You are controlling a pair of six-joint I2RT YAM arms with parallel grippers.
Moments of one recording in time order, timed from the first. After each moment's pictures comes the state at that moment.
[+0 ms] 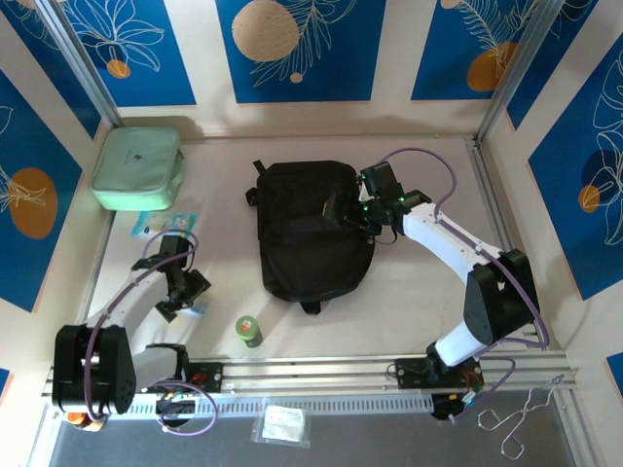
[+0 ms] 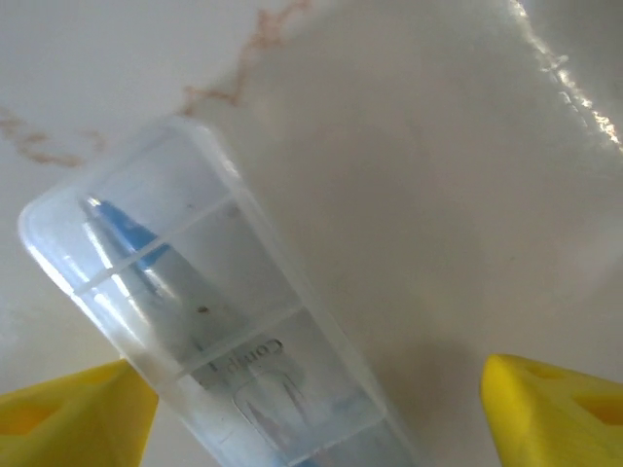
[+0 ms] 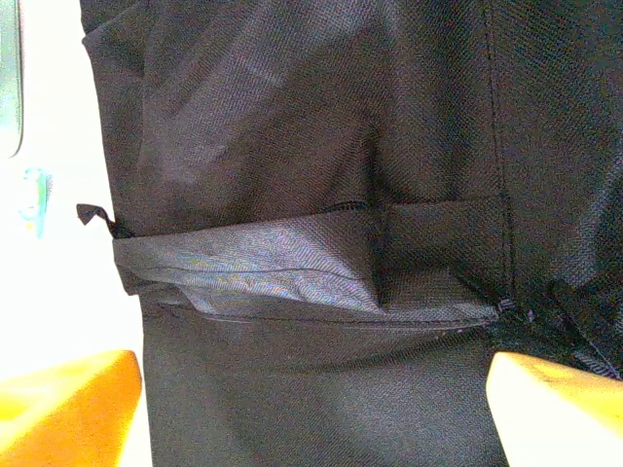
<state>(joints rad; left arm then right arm) -0.04 1.17 0.55 -0.77 -0.07 -0.83 0.45 1.54 1.16 -0.54 -0.23 0.66</state>
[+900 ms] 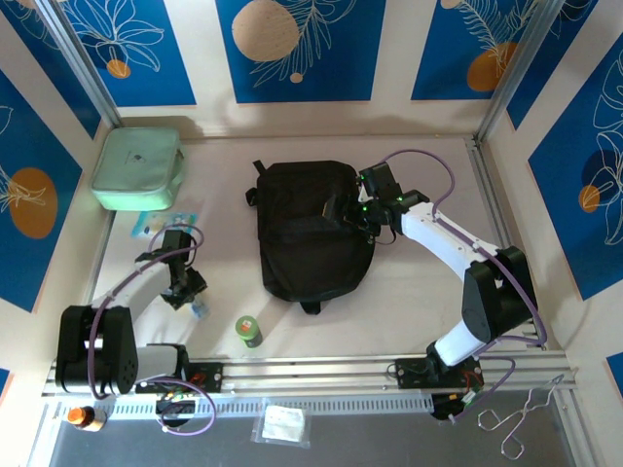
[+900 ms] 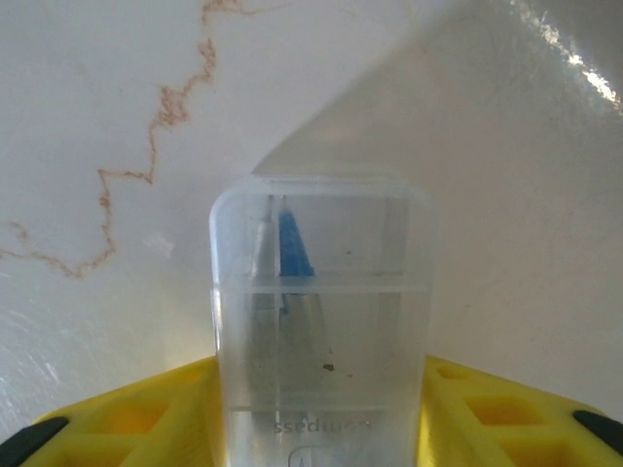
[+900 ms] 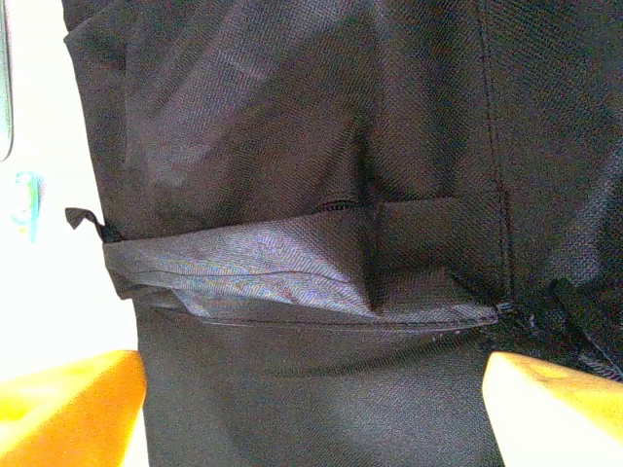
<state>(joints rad) -0.04 1.27 0.58 -0.71 -0.08 -0.73 0.45 1.56 1.16 -0.54 -0.23 0.68</state>
